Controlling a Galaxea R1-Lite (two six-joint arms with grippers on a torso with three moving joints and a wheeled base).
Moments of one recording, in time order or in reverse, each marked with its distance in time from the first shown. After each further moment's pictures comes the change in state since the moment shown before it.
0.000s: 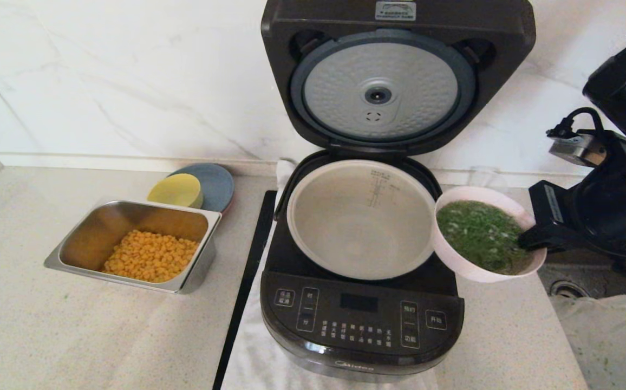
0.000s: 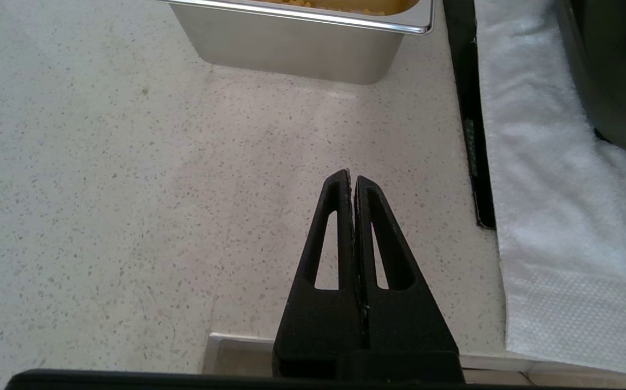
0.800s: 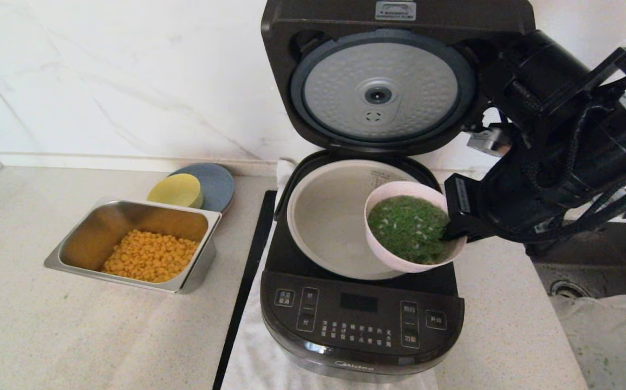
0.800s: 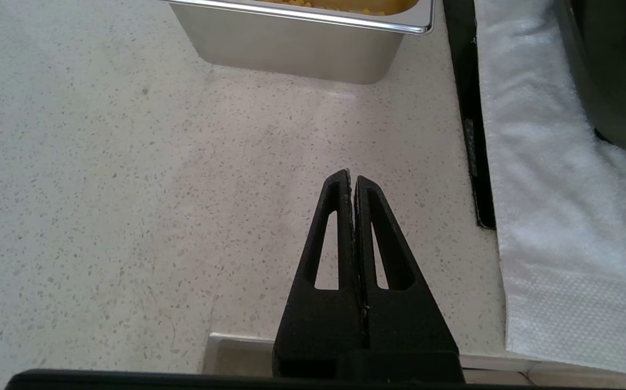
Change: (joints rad) left arm 0.000 0.000 0.000 0.000 -0.001 0.000; right arm 0.193 0.200 -0.244 0.038 -0.064 0.068
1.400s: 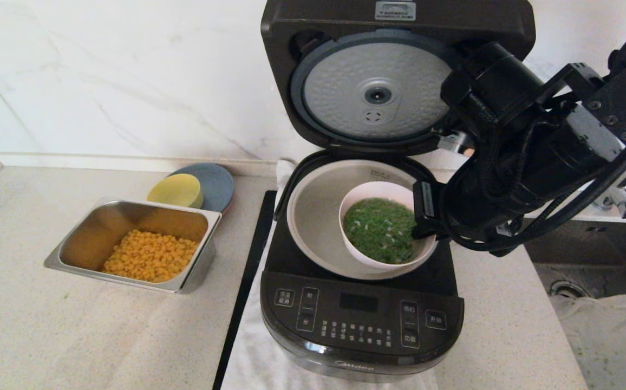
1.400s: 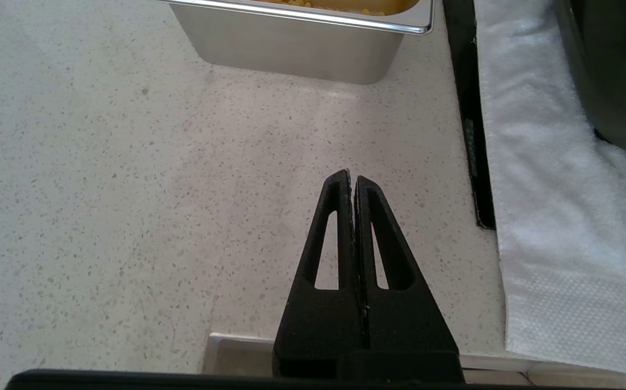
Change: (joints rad) left arm 0.000 0.000 0.000 0.000 0.000 0.000; right arm 0.062 0.056 -0.008 -0.091 -0.061 0.001
